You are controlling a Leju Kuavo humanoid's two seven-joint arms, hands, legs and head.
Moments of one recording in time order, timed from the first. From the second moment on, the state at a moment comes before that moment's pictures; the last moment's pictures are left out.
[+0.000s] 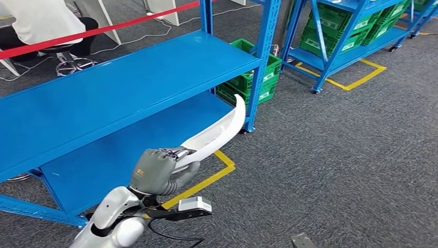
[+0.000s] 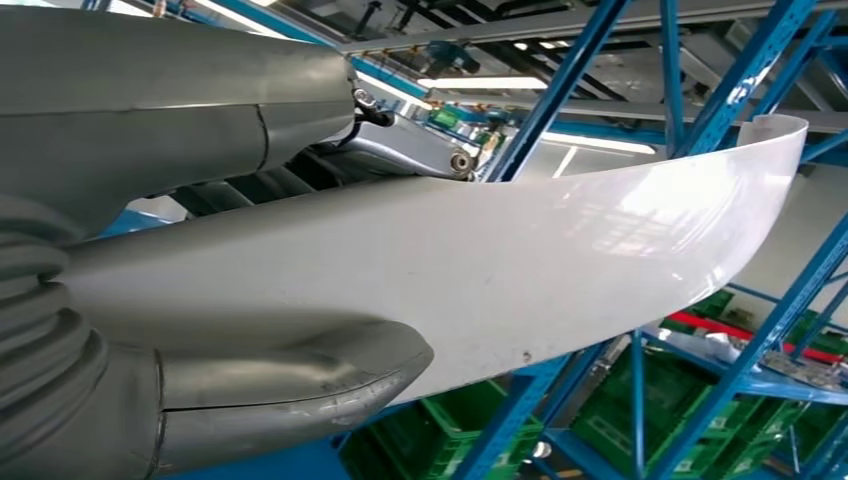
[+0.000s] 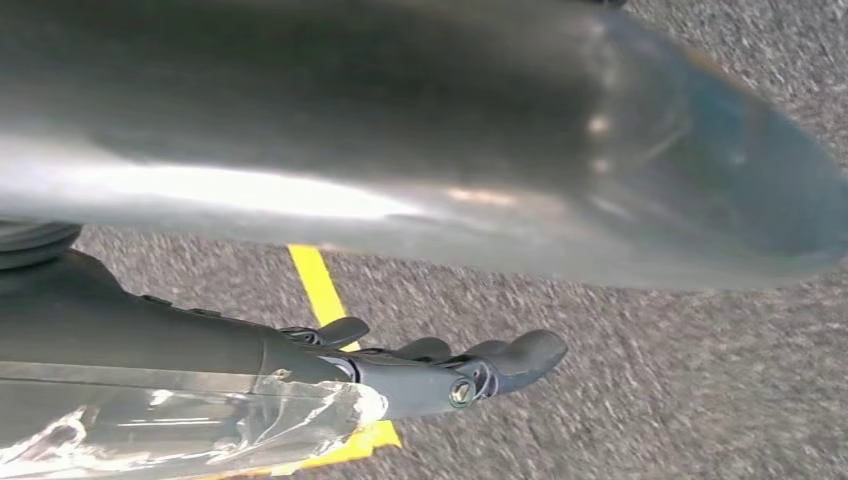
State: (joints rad) left arm -0.01 -0.09 -0.42 -1.56 -1.08 0.34 -0.17; right arm -0.07 0.15 -0.83 -0.22 1.09 -0.09 -0.39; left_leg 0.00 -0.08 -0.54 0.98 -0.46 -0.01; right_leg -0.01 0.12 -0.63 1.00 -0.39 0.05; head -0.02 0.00
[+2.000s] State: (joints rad) left arm 0.14 -0.17 -0.34 -1.55 -0.80 0.65 -0.46; right arm -0.05 0.17 -0.98 -0.22 1.07 -0.20 -0.38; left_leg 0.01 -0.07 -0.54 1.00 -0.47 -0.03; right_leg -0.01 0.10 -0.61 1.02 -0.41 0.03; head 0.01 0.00
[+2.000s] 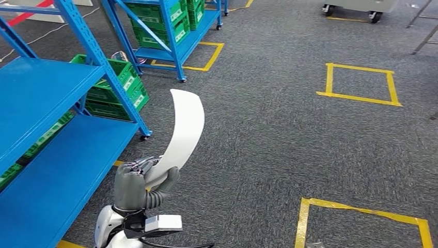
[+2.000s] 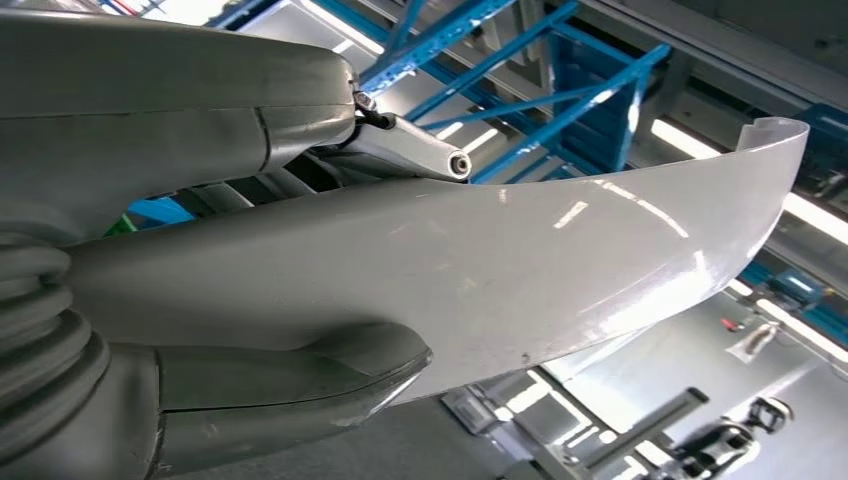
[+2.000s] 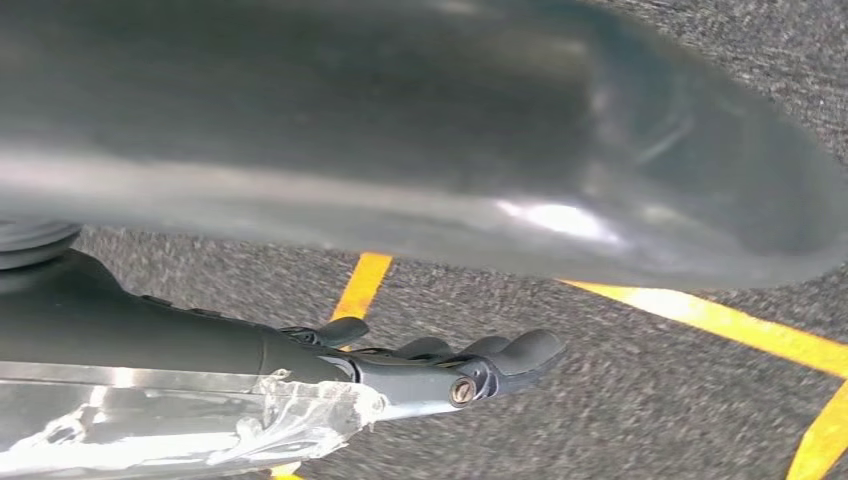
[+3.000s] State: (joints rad) left arm 0.13 -0.14 -0.39 -1.52 -0.78 0.58 -0.48; right arm -0.05 0.17 -0.98 -0.22 1.10 -0.20 -0.38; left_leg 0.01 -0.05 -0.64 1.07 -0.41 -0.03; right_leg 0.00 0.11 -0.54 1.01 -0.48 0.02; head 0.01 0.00
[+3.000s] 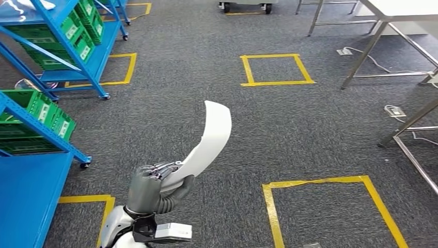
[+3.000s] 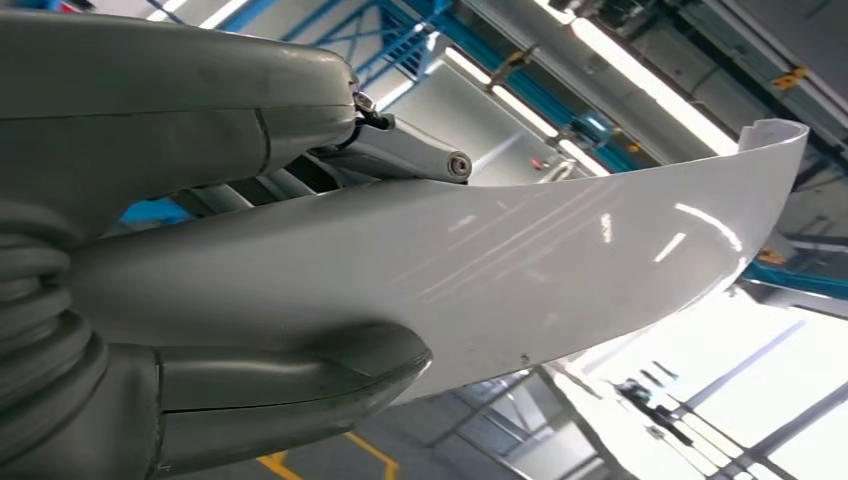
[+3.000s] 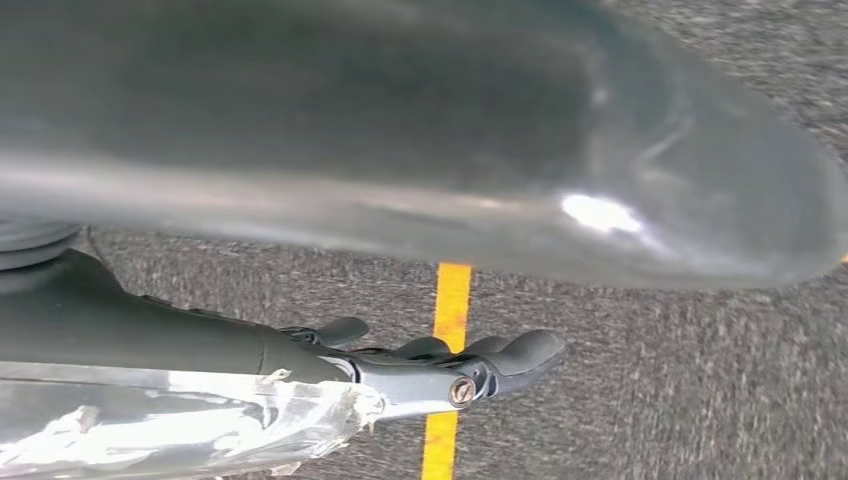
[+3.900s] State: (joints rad) left arm 0.12 -0.13 -0.42 -1.50 -0.80 0.59 -0.50; right arm -0.05 0.18 -0.98 -0.22 1.12 -0.20 -0.39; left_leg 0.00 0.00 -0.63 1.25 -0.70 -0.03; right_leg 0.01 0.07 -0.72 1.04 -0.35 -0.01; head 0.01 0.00
